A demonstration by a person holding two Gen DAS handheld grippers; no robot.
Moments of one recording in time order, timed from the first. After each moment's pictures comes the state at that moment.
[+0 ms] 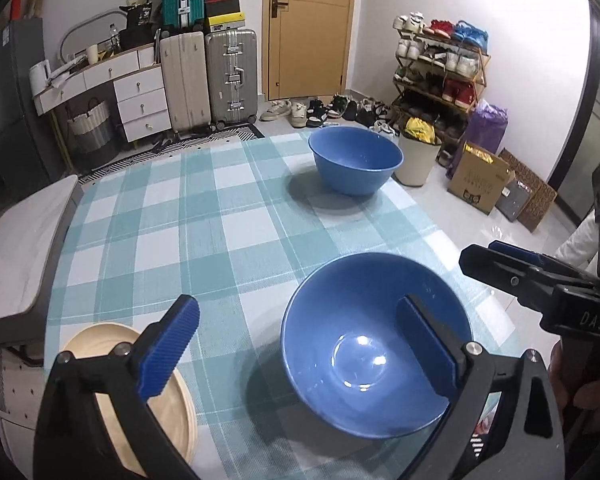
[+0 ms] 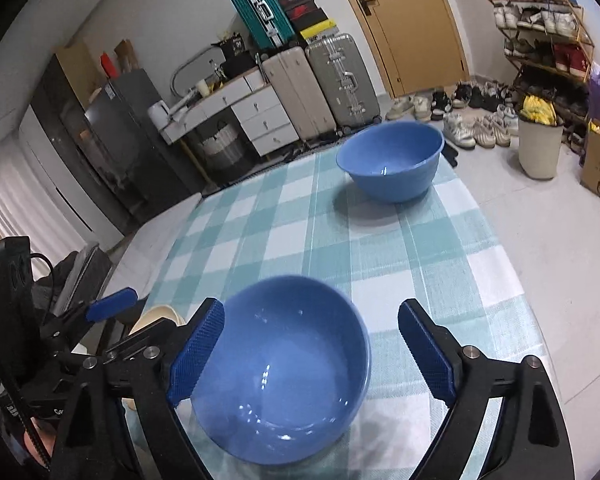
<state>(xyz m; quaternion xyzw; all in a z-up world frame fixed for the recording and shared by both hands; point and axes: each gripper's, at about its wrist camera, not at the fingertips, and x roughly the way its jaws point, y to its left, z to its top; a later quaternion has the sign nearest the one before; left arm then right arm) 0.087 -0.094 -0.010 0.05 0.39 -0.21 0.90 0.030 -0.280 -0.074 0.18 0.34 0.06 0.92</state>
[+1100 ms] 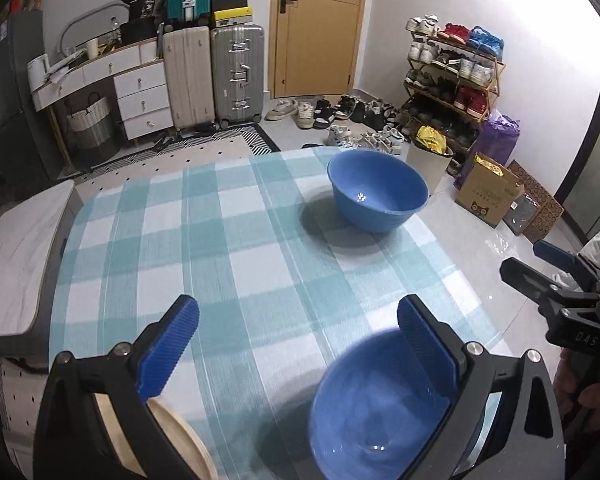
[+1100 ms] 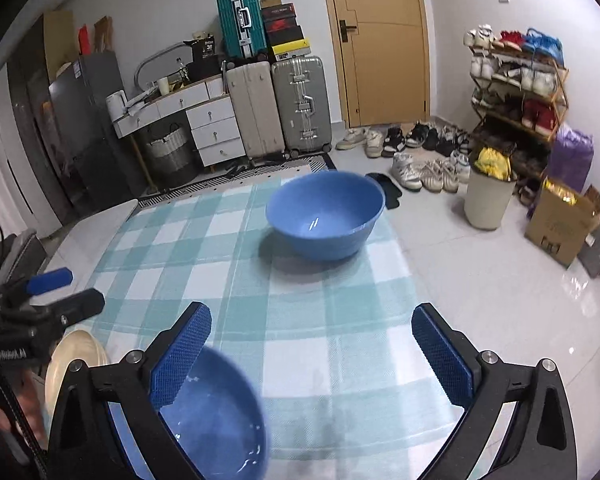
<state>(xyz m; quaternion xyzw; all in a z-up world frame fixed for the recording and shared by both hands) 0.167 -0.105 0.014 0.05 0.40 -0.21 0.89 0.084 -0.316 -0.042 0.07 0.33 -0.03 0.94</state>
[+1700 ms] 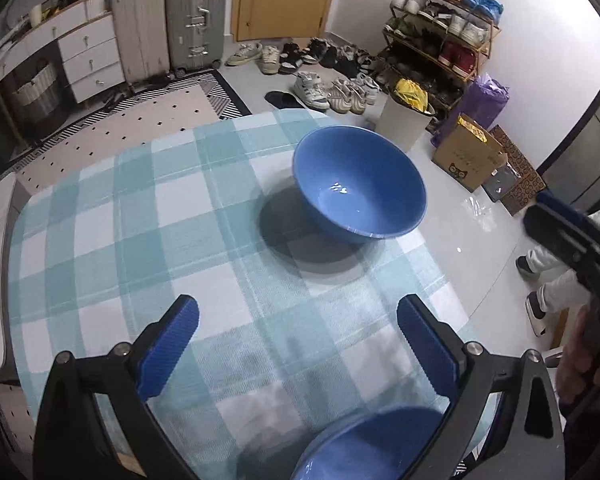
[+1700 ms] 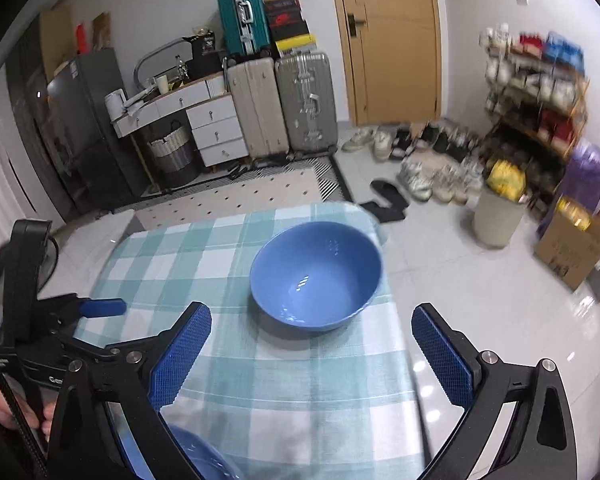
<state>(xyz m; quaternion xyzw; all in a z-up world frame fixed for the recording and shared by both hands) 0.278 -0.173 -0.003 0.05 0.51 -0.26 0.82 0.197 -0.366 -0.004 0.11 0.37 0.00 0.92</state>
